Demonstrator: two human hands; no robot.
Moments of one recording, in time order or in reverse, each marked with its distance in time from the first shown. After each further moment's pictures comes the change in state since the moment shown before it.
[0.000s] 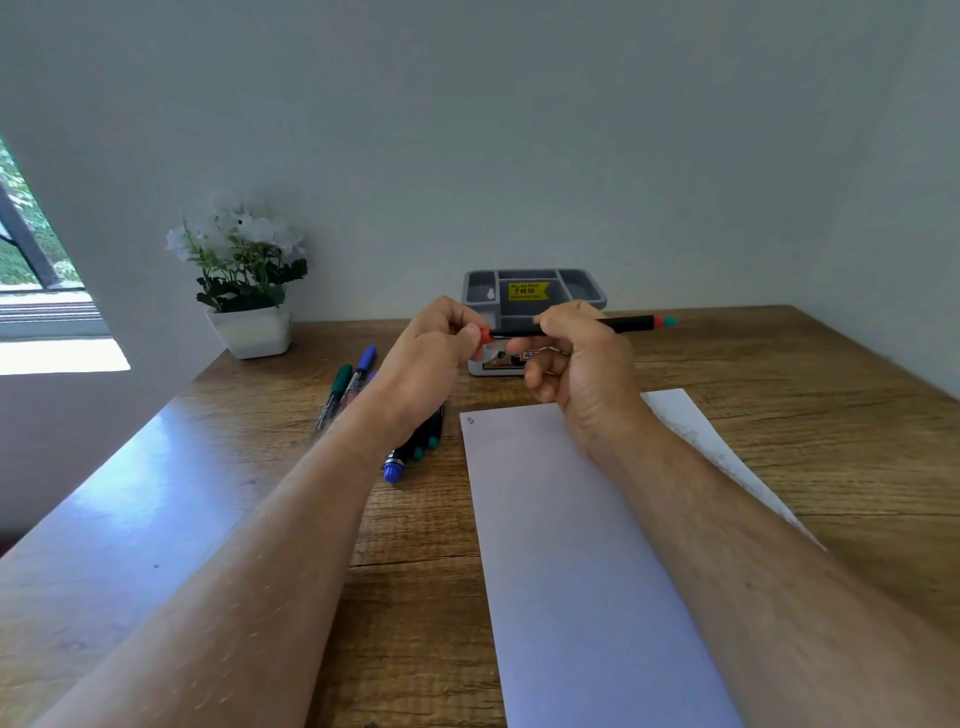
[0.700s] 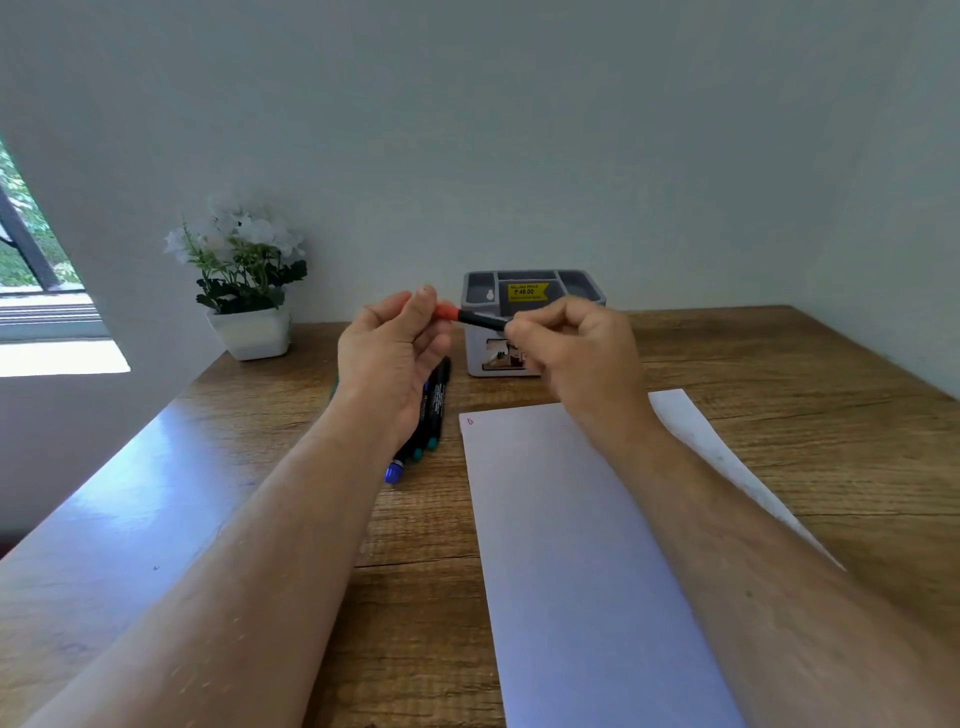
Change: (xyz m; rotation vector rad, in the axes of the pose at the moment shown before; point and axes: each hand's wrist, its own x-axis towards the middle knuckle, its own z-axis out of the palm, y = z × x) left_hand 0.009 -0.010 -0.007 -0.896 0.321 -0.136; right_hand -0.004 -0.006 -0.001 -0.345 0.020 -0.192
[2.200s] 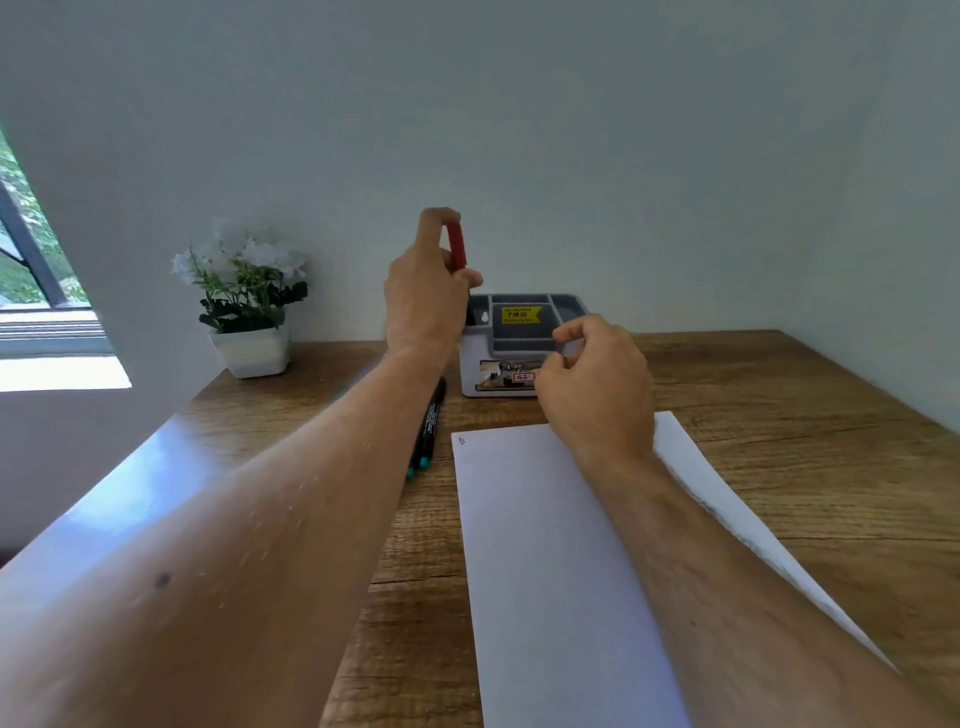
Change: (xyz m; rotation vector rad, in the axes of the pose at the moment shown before) left_hand 0.073 -0.002 0.053 1.101 0.021 0.696; right_hand 0.007 0.012 -0.010 -0.687 0.294 -0.125
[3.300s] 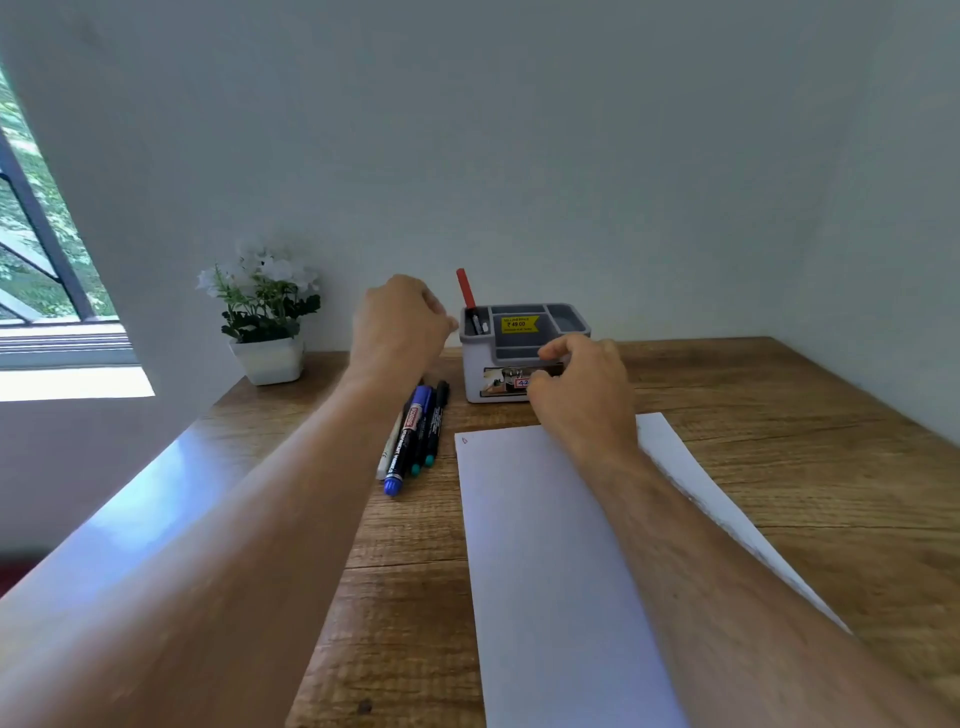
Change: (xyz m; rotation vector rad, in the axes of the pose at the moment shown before) left_hand -0.022 0.011 -0.048 0.356 -0.169 -0.178; right_hand -0.001 -0.003 -0.002 0.008 -0.186 0.082
